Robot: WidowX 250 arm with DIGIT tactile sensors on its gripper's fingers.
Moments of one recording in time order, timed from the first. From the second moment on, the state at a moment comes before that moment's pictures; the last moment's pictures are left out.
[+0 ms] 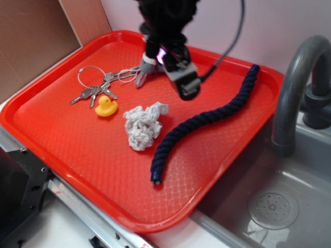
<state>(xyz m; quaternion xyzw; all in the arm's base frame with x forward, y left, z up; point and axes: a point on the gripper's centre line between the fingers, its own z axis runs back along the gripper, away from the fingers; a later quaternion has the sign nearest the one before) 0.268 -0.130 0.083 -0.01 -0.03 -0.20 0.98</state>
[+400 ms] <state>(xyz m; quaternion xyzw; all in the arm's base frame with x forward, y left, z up) 0.269 -0.143 0.045 -0.04 0.01 -0.25 0.97</state>
